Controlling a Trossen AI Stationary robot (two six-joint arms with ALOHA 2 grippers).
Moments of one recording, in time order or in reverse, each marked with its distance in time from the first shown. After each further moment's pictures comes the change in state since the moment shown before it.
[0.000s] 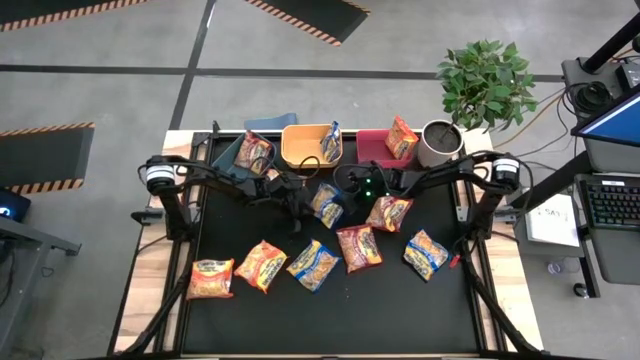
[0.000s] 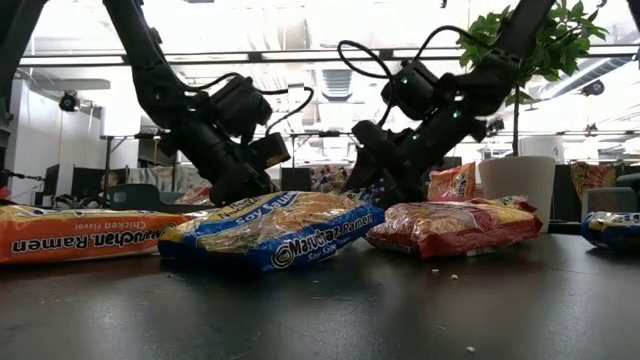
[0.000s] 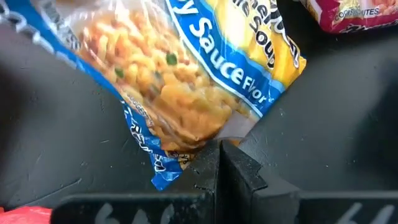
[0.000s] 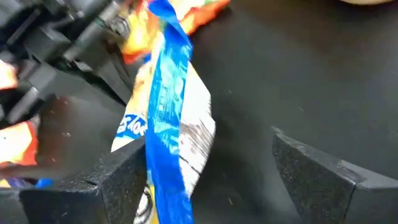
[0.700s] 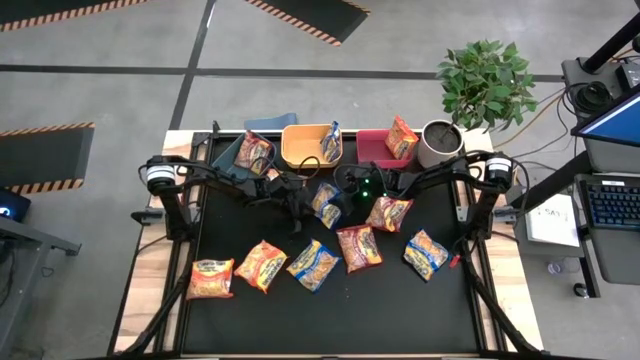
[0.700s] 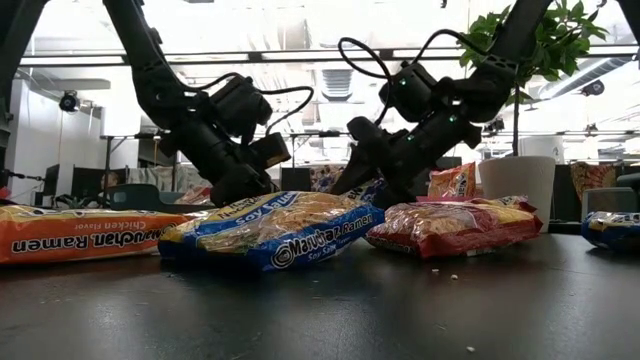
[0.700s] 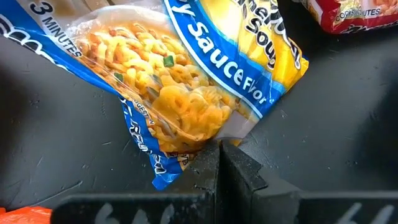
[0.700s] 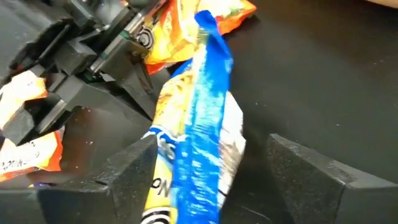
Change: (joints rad) left arm 0.000 0.001 -0.001 0.013 -0.007 0.004; right arm 0.004 0.040 0.004 0.103 -0.047 0.026
